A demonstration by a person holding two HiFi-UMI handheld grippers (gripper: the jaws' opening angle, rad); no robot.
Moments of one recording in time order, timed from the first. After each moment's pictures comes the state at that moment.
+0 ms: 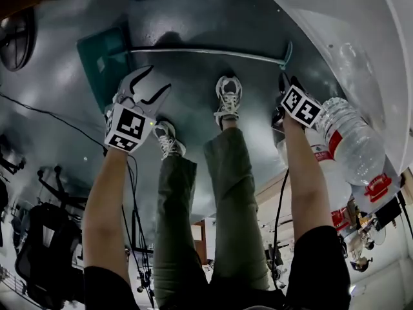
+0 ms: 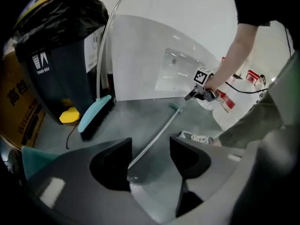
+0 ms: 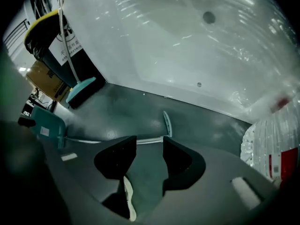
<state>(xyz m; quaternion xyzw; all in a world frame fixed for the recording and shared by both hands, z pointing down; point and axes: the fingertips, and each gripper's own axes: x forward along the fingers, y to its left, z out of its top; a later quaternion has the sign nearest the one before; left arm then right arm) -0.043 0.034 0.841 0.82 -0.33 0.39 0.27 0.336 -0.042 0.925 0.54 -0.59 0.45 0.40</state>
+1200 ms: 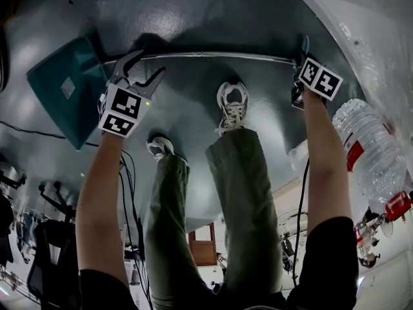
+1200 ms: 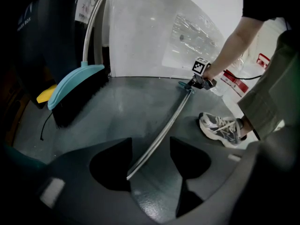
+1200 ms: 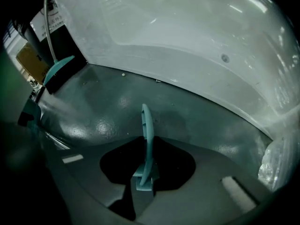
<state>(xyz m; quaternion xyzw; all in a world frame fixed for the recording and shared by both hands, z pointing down) -0.033 0.011 0.996 0.81 -0.30 0.42 0.29 0.381 -0.092 1.066 0.53 -0.59 0.42 0.44</state>
